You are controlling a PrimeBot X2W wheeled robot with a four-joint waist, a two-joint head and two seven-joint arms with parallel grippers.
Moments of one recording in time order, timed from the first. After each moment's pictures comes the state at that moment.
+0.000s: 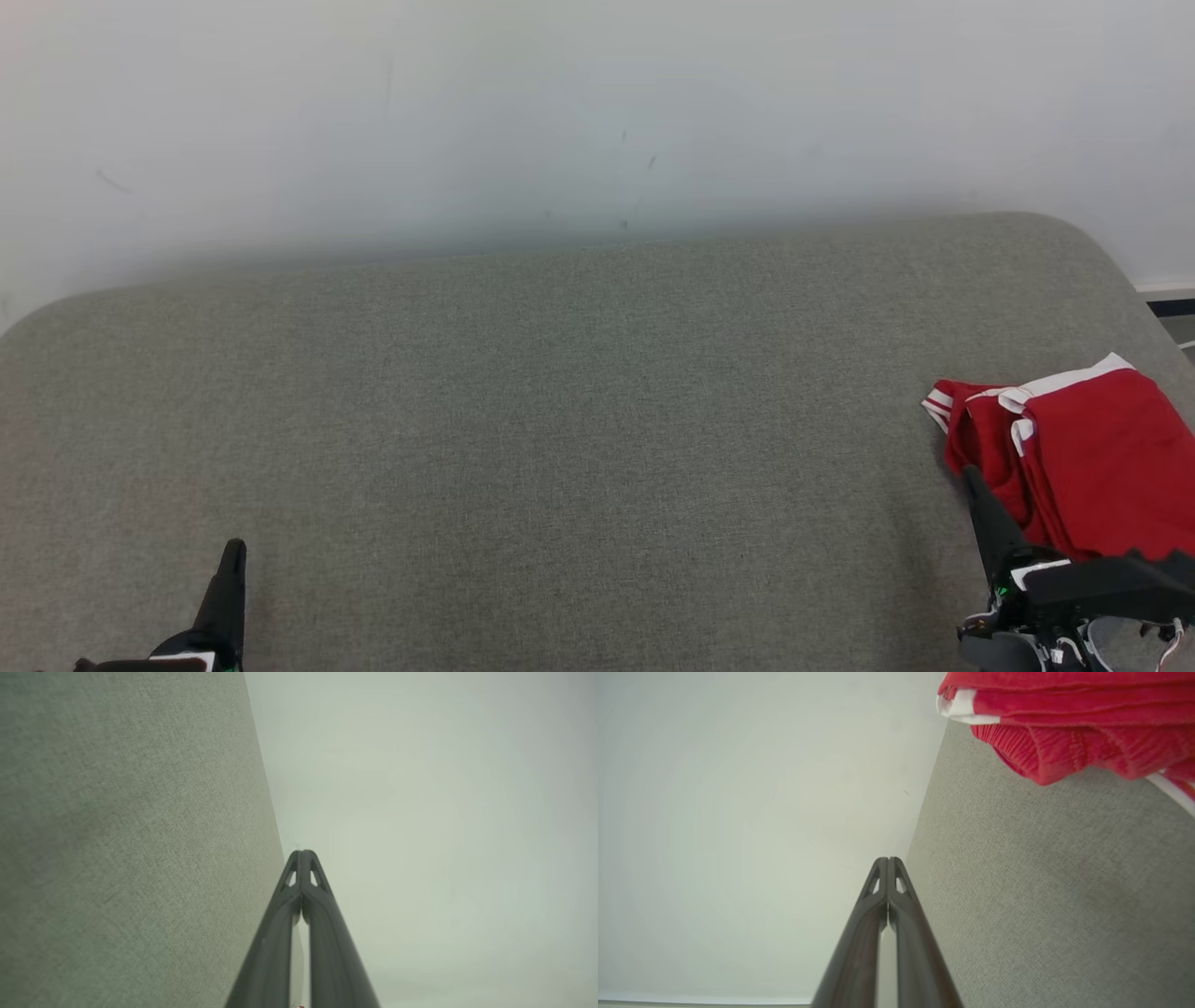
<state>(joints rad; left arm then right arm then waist) -0.05 0.05 0.06 0.28 -1.44 -0.09 0.09 -0.07 -0.10 -0.05 0.28 1.50 0.08 0.06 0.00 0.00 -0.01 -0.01</state>
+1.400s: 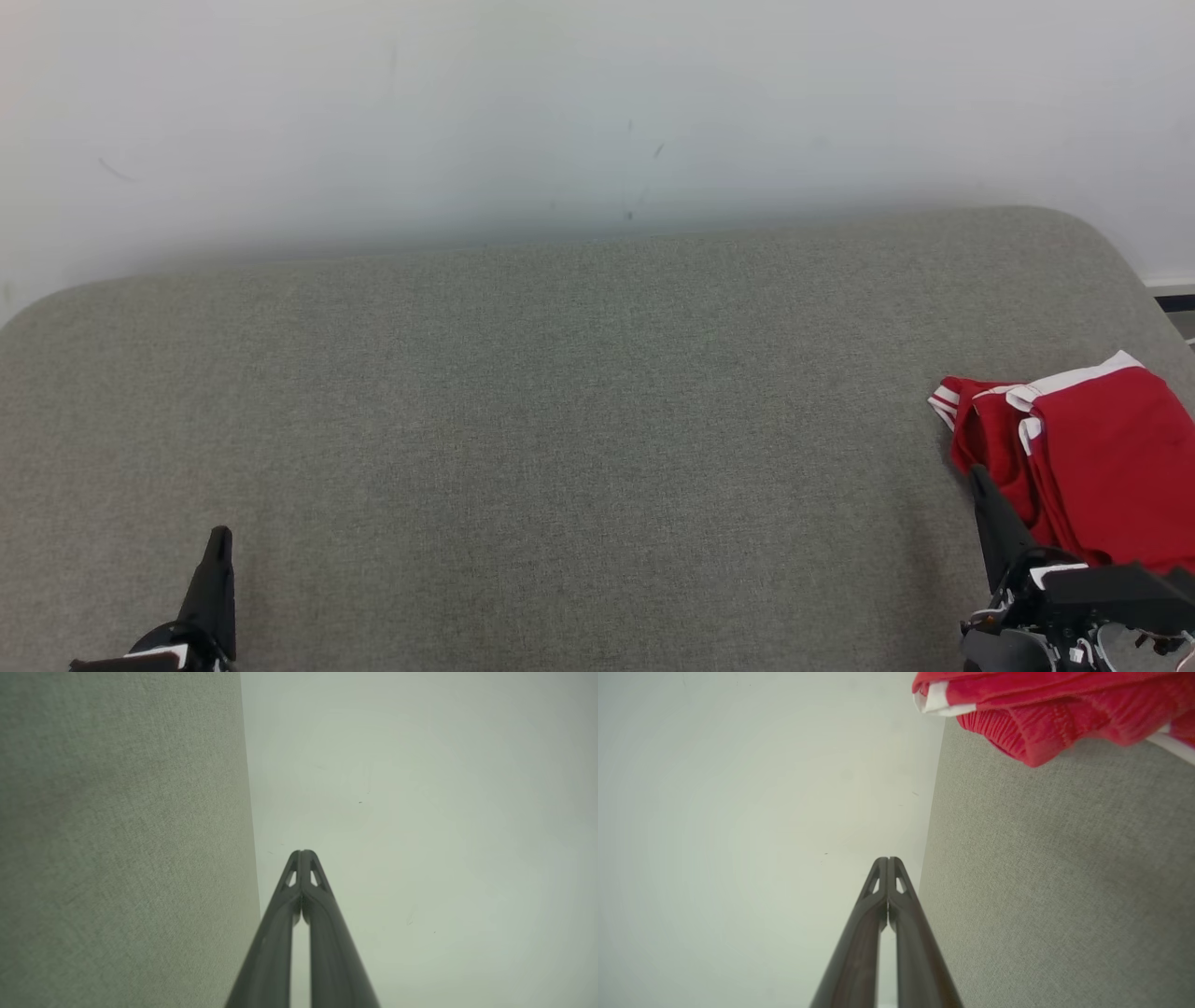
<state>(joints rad) -0.08 0.04 0.09 0.30 -1.59 -0.12 0.11 -0.08 -0.06 -0.12 0.29 1.61 0.12 0.10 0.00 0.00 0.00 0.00</state>
